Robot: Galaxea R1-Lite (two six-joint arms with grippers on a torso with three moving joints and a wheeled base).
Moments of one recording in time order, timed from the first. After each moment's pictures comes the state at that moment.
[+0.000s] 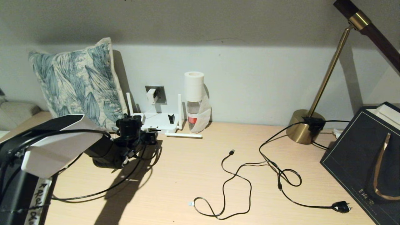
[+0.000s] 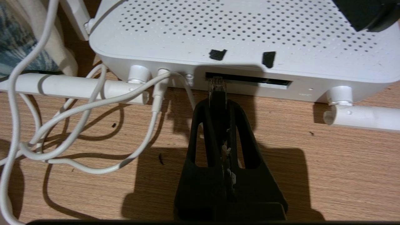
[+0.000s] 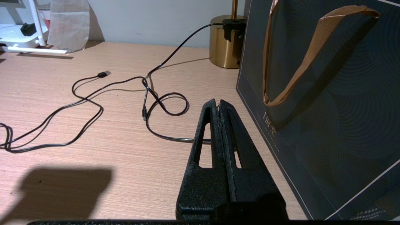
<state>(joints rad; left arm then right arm) -0.16 2.40 -1.26 -0.84 0.15 0.00 -0.01 0.00 0.00 -0.09 0.00 0.00</state>
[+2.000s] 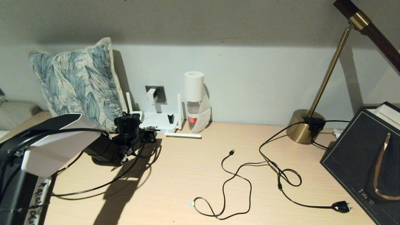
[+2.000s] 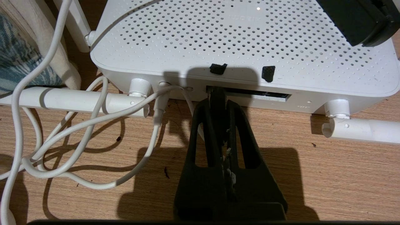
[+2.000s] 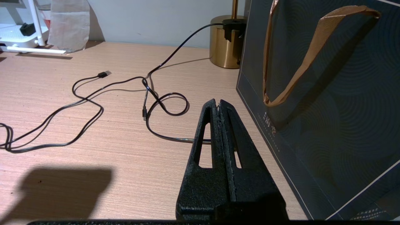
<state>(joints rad) -0.14 2.40 -1.29 -0.83 0.11 0.00 -0.01 0.00 0.00 -0.09 0.00 0.00</state>
